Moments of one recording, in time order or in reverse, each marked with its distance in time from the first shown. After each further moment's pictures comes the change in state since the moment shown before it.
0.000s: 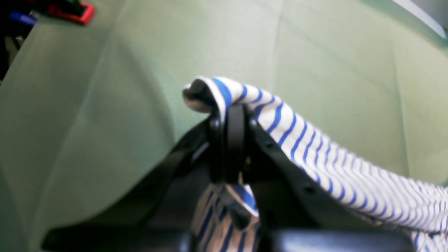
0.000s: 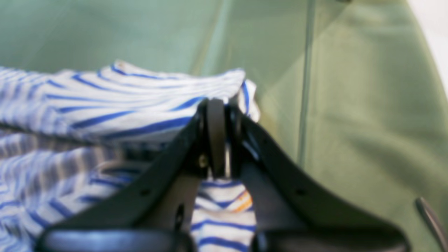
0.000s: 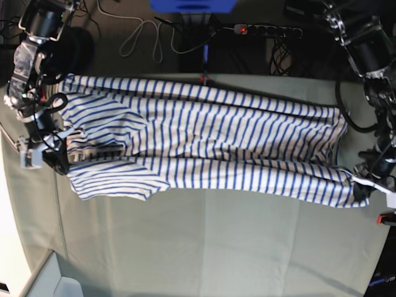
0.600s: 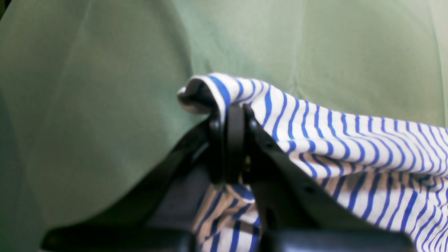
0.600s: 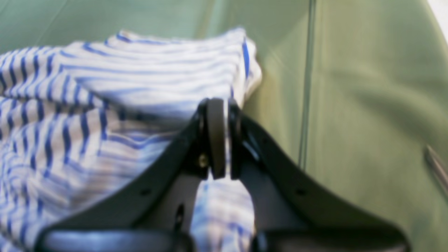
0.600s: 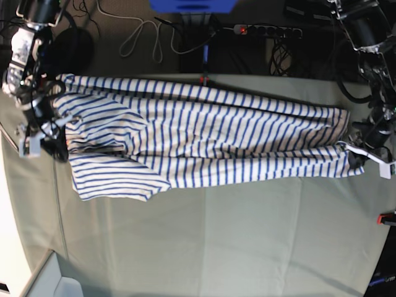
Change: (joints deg) left arm 7.9 0.3 -0.1 0.1 0.0 0.1 -0.3; right arm -2.5 1.1 -0.7 0.8 2.9 -0.1 -1.5
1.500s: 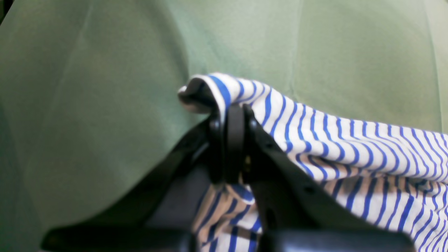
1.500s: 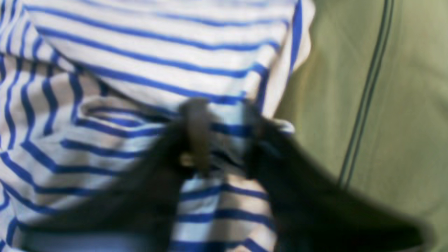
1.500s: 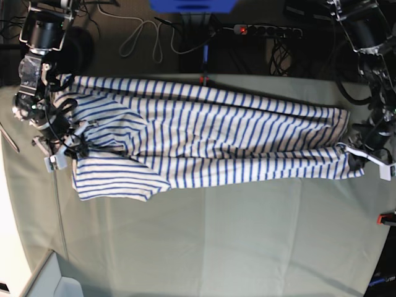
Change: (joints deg) left arm -0.5 0.2 0.0 0.0 0.0 0.0 0.0; right arm 7.3 0.3 -5.5 -7.4 -7.4 0.0 -13.4
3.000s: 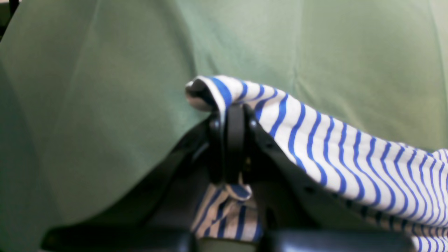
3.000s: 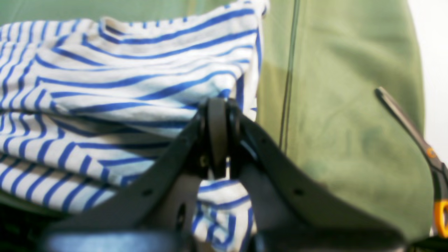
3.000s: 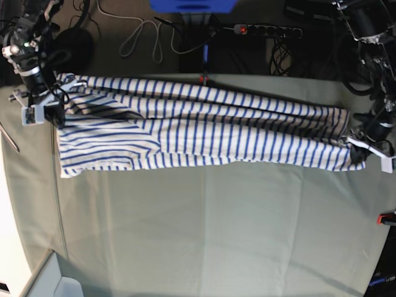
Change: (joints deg) left arm 4.3 -0.1 -1.8 4.0 -0.3 -0.4 0.1; right arm -21.9 -11.0 13.3 29.0 0.9 0.0 1.5
